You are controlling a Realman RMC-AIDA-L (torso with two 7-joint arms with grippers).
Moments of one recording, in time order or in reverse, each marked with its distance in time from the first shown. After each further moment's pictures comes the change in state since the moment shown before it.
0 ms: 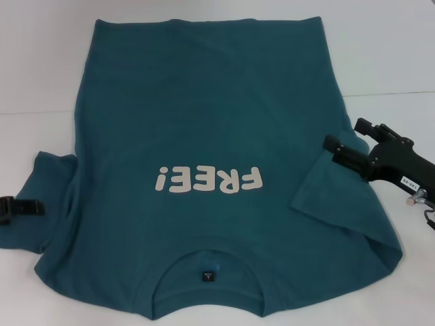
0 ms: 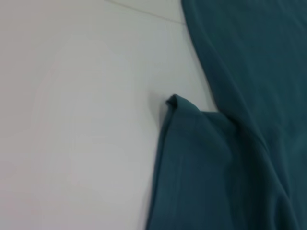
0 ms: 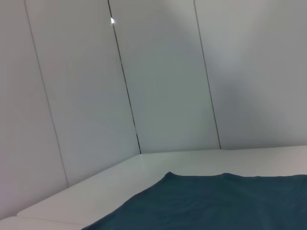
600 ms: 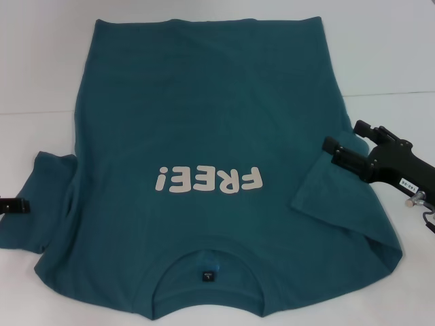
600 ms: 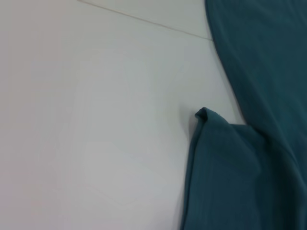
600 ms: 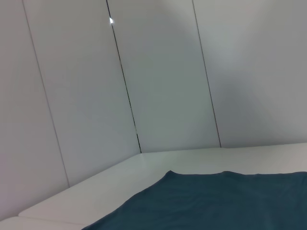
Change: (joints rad) left arm 0.017 0.011 -0.001 -0.002 0.001 -0.047 0.000; right arm 0.000 0.000 0.002 0.011 0.000 0.000 0.000
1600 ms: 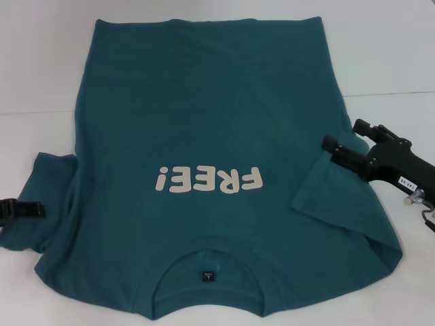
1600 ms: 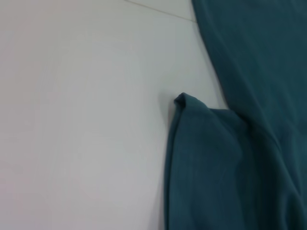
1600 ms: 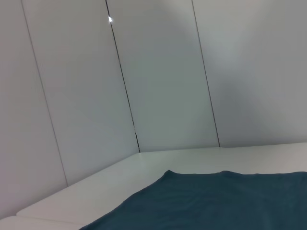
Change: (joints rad) left arm -0.024 -0.007 0.006 0.035 0.006 0.014 0.001; right arm 0.006 0.000 0.000 0.000 0.000 0.011 0.000
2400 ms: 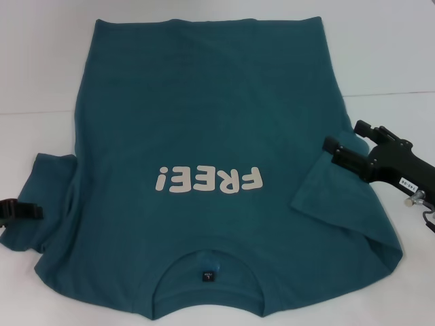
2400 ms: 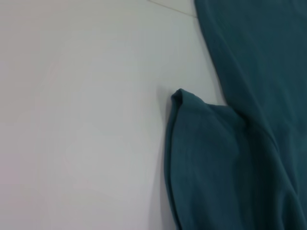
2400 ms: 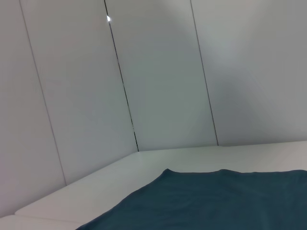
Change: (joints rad) left arm -0.001 0.000 0.000 0.000 0.003 0.009 -0.036; right arm -0.004 0.000 0.000 0.000 0.000 0.002 0.000
